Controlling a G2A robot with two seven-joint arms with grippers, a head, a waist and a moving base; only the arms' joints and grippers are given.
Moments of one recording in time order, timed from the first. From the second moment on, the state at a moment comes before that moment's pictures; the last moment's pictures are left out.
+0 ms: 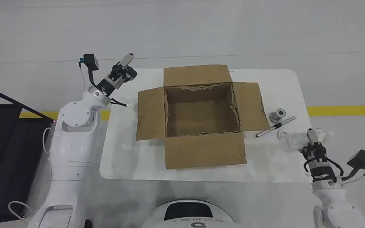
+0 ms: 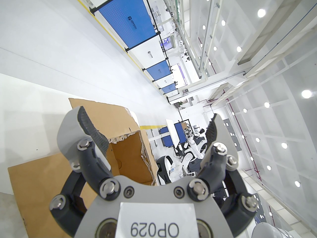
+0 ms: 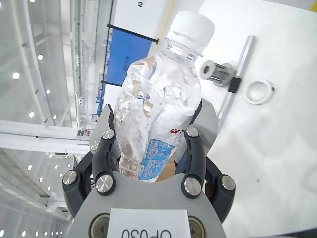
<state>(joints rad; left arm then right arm) 1.17 -1.24 -1.51 -1.45 -0.10 -0.22 -0.62 -2.23 -1.33 2.05 -2.05 0.09 -0.06 0.21</state>
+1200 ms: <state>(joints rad) 1.17 -1.24 -1.51 -1.45 -0.10 -0.22 -0.62 -1.99 -1.30 1.88 -2.03 -0.40 0.73 0.35</state>
